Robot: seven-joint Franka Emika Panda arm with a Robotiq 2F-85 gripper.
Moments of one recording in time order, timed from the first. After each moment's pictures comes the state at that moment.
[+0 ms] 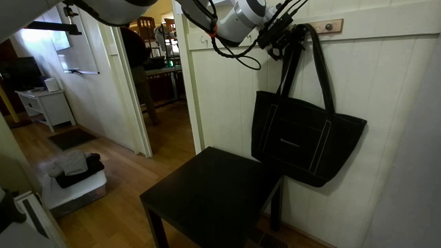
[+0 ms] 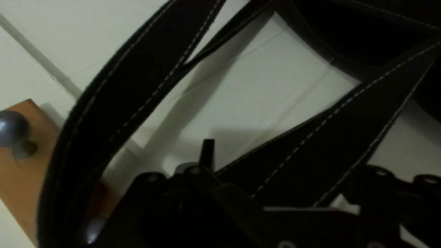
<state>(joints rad) -0.06 0.95 -0.16 -0.87 -0.55 2.44 -0.15</state>
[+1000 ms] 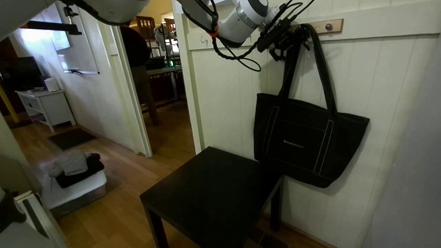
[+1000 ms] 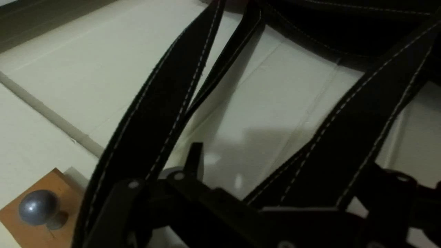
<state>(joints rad) -0.04 0.93 -0.22 -0.92 -0.52 2.44 0.05</state>
